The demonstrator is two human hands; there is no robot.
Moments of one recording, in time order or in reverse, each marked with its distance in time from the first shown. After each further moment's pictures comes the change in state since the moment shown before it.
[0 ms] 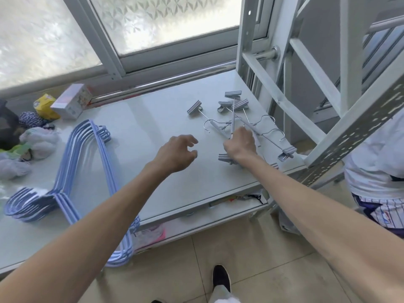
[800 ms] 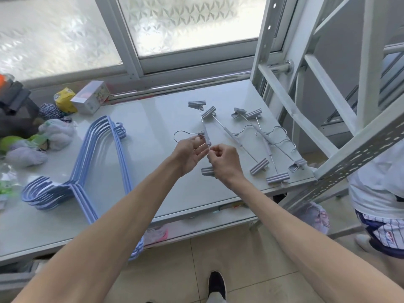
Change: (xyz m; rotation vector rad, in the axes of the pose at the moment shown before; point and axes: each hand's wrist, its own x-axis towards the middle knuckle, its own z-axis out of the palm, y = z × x) left_hand 0.012 -0.007 0.003 -1.522 -0.127 -0.301; right_hand -0.052 -0.033 0.044 0.594 -0.113 -0.169
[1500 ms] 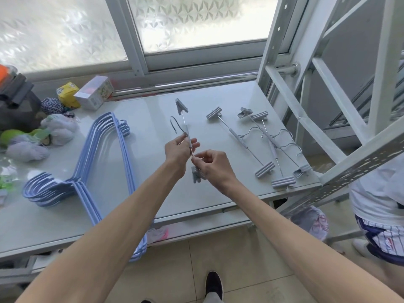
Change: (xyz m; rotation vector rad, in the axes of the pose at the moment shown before) left_hand 0.010 -0.002 -0.027 0.039 0.414 0.206; right_hand -0.011 -0.011 0.028 0.161 -0.237 0.066
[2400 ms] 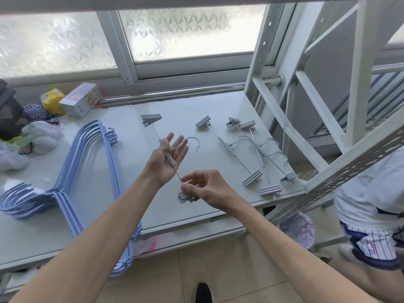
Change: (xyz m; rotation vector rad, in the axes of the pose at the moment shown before) left_hand -0.006 0.017 -0.016 -0.598 -0.325 -0.230; right_hand -0.031 -0.005 -0.027 -0.040 -0.284 0.019
